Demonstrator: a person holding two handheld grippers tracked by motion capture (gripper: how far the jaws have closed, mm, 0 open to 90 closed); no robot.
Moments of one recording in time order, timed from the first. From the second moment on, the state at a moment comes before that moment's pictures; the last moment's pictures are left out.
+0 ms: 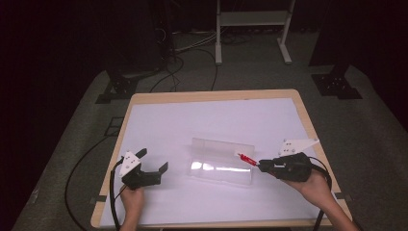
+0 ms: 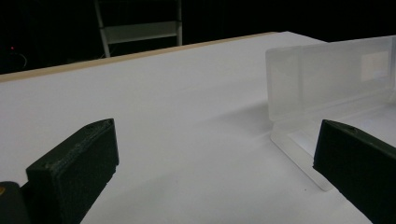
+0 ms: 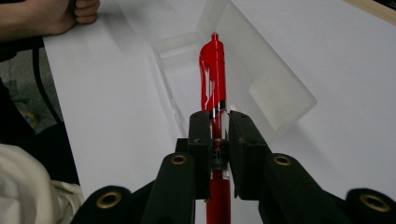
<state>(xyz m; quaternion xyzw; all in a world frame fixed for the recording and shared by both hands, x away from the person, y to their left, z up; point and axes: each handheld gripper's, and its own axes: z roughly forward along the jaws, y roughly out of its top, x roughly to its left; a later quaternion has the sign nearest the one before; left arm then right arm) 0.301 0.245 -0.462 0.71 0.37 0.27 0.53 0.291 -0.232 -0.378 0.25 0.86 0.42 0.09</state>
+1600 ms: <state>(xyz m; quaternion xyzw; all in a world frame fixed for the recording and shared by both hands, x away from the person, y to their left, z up) 0.301 0.246 -0.462 0.71 0.37 0.27 0.53 0.347 -0.145 -0.409 0.18 0.91 0.38 0.05</state>
